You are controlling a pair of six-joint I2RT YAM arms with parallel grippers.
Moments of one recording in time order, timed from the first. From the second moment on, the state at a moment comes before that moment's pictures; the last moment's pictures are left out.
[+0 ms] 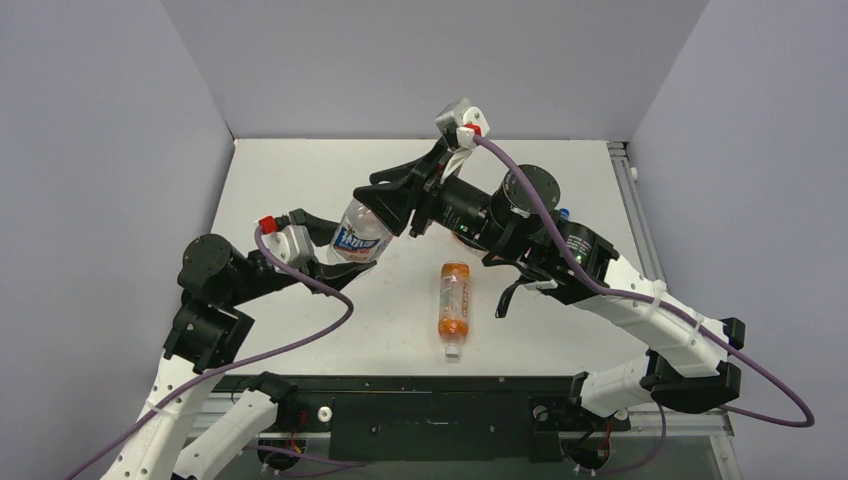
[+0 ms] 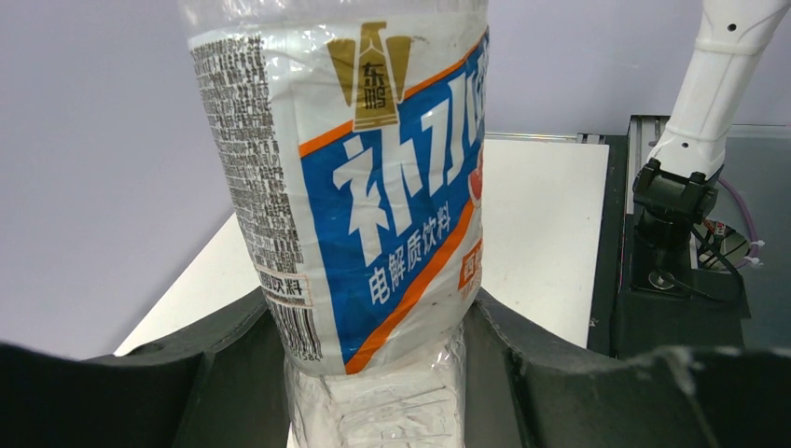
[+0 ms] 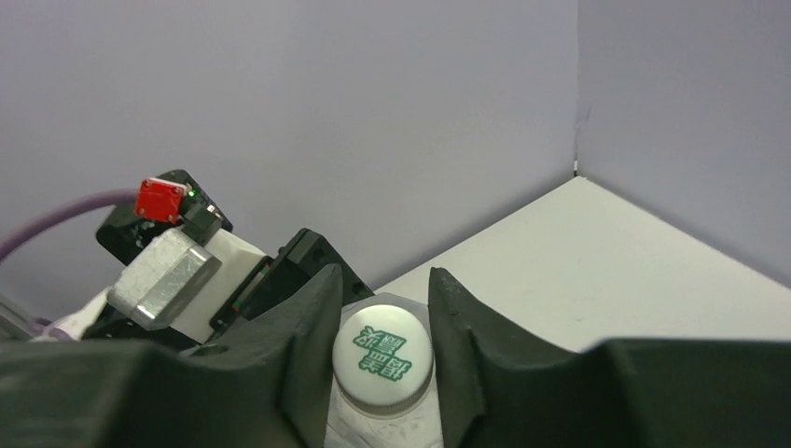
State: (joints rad) left arm -0.42 0.70 1.01 -0.18 0.77 0.10; right arm 1.14 1.37 1.79 -0.25 0.06 0.25
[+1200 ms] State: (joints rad) left arm -0.62 0.77 1.08 -0.13 0.43 0.09; right arm 1.34 1.51 1.89 -0.26 0.67 0.15
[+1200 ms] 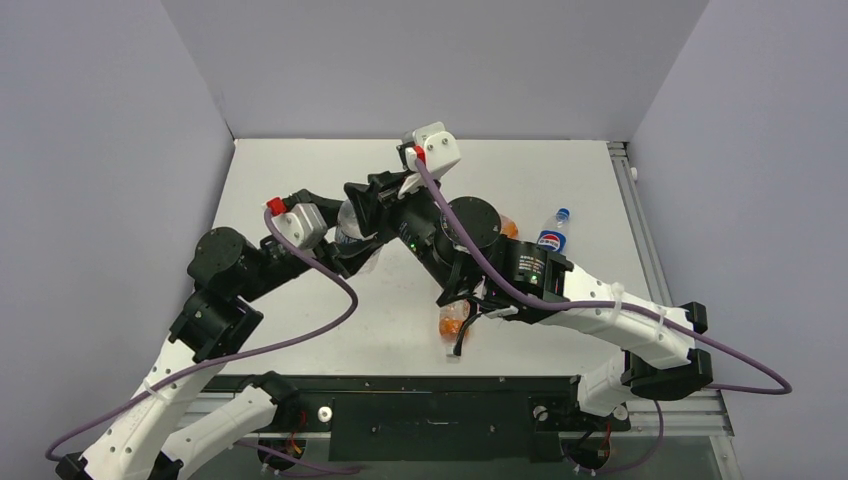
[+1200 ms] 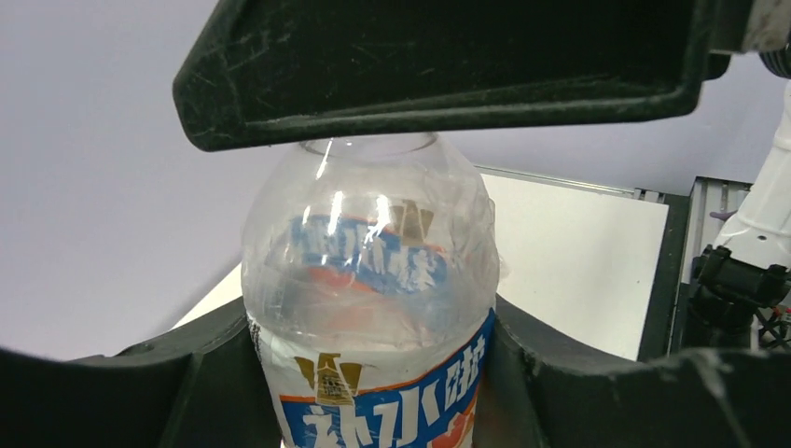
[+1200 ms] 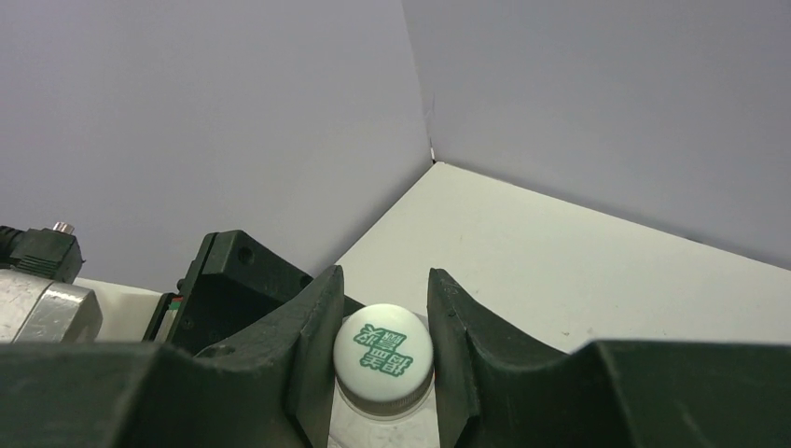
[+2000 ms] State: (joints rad) left arm -0.61 0.86 1.21 -0.11 0.83 -0.28; right arm 1.21 1.37 1.81 -0.26 0.05 0.18
